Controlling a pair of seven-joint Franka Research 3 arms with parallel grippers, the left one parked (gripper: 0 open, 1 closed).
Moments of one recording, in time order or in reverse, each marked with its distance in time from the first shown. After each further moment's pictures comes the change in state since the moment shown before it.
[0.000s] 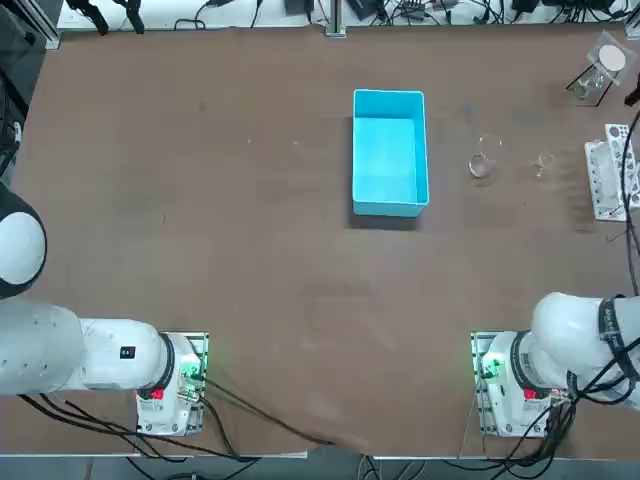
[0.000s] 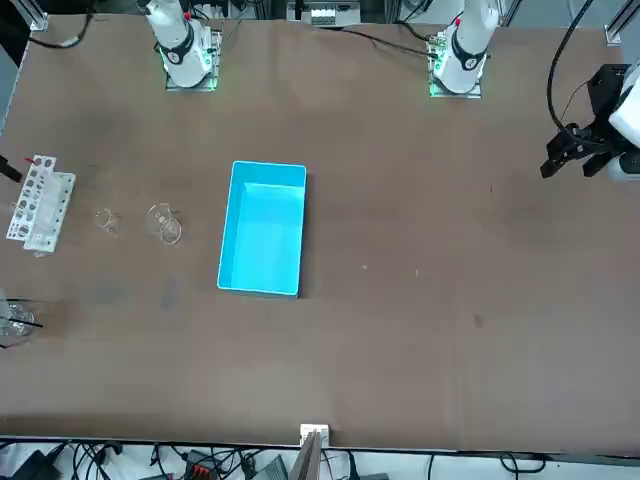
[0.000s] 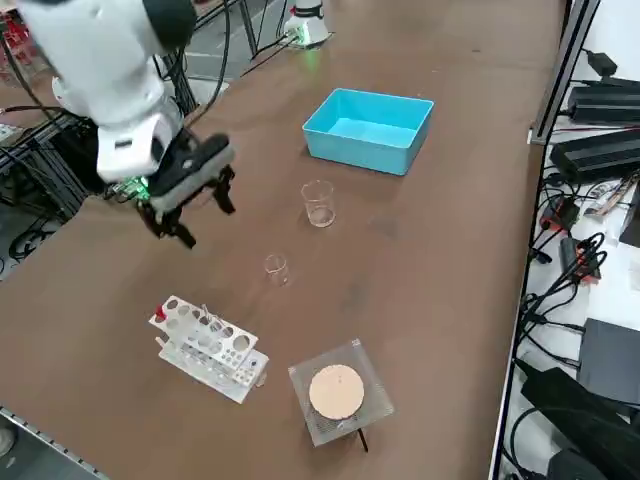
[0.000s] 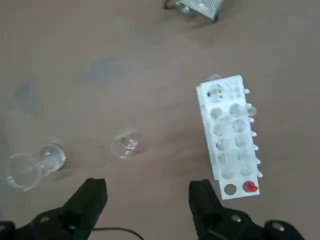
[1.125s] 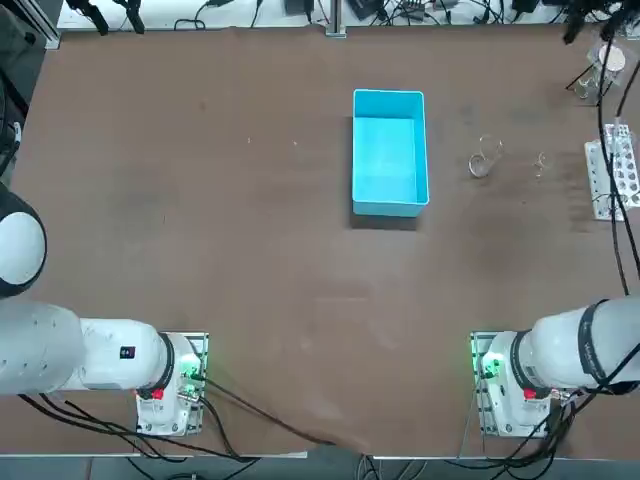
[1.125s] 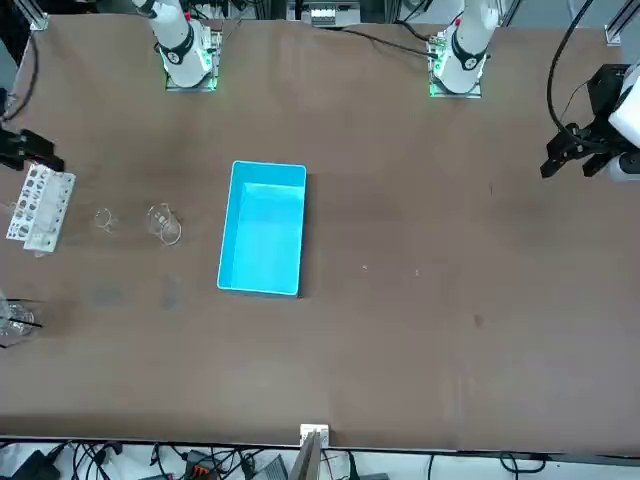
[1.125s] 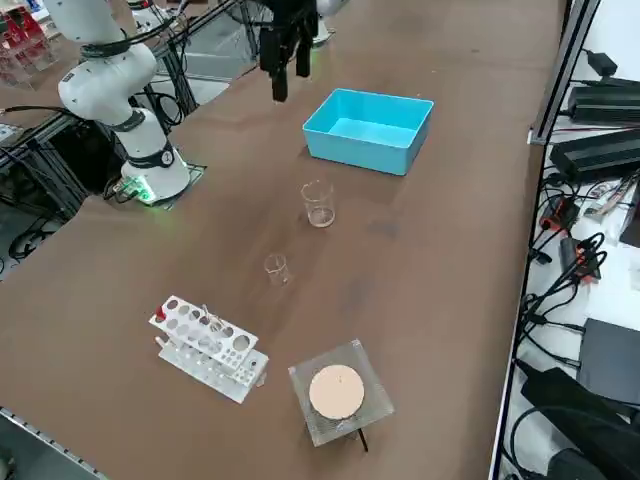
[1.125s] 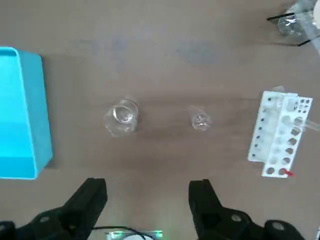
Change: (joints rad) arm 0.388 0.035 0.115 0.324 -0.146 -0.402 0.255
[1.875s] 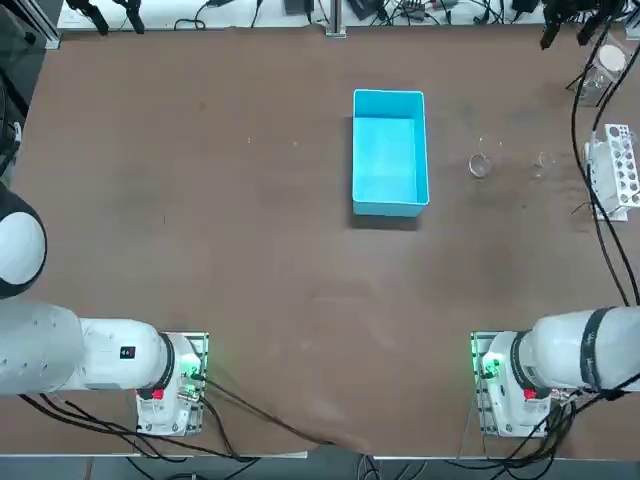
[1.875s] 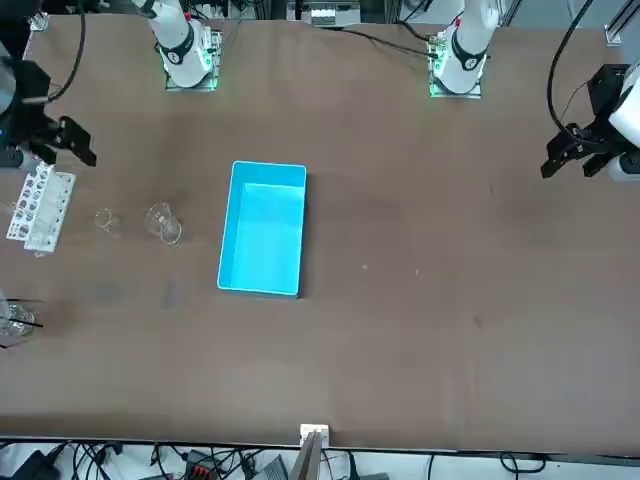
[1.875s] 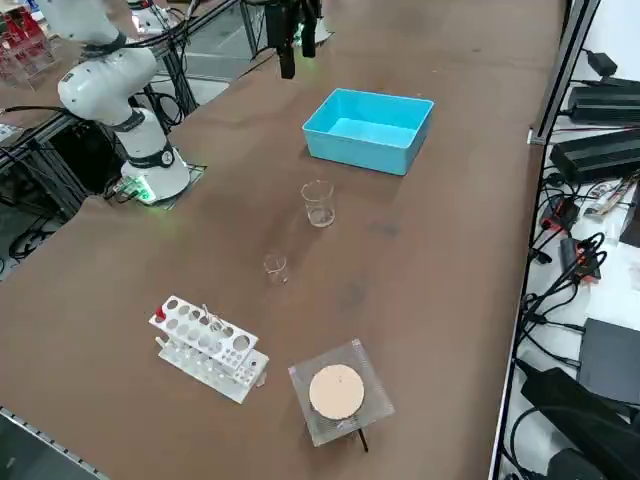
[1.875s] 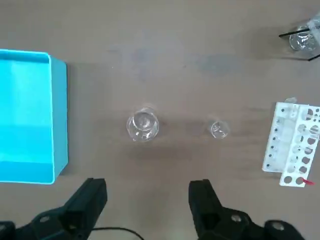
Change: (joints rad) arm 0.050 -0.165 0.033 -0.192 -0.001 0.106 0.051
